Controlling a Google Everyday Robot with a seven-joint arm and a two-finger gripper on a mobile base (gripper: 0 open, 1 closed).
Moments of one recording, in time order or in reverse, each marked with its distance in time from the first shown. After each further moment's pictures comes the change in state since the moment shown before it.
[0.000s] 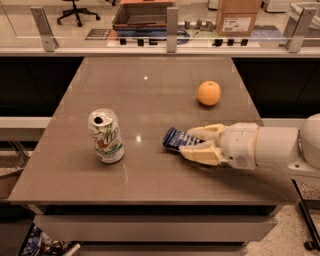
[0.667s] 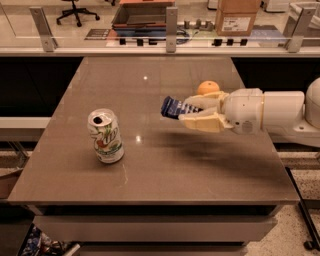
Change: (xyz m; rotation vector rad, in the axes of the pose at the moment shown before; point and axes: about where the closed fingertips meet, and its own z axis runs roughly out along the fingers) arm -0.065 -0.036 -0.006 -0.092 -0.141 -0.077
